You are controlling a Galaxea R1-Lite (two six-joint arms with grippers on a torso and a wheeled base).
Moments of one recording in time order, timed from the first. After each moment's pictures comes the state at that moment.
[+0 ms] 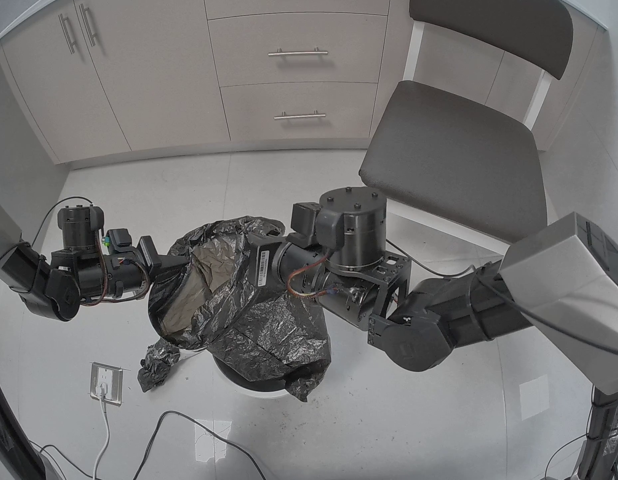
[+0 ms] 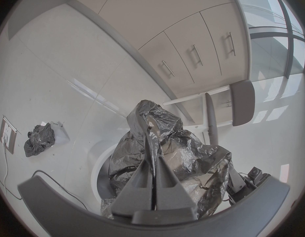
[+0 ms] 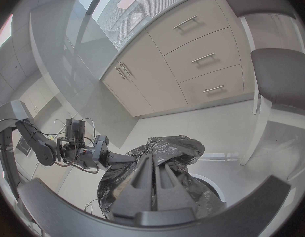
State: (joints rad) left arm -0.01 1.98 -0.85 -0.68 -0.68 -0.70; right arm 0.84 2.23 -1.39 -0.77 -0.11 0.28
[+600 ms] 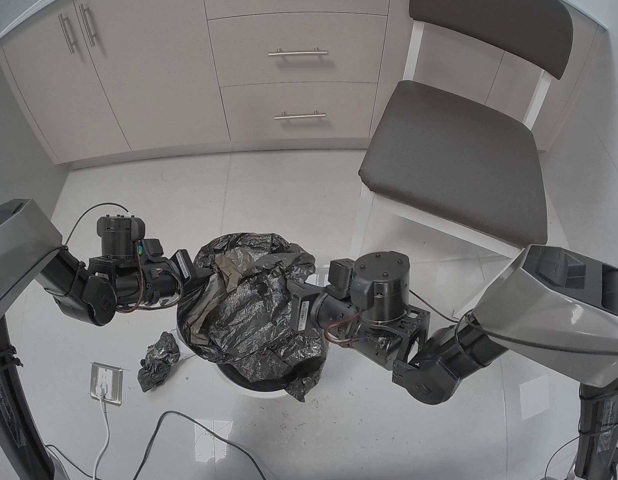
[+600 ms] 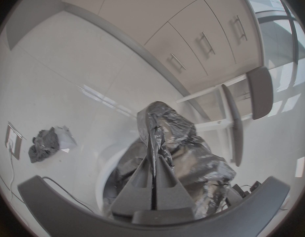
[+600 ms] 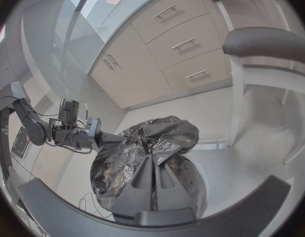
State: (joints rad) left arm -0.12 2.12 -0.94 -0.68 -0.47 -0.65; right arm 0.77 2.29 -1.08 -1.06 -0.11 0.32
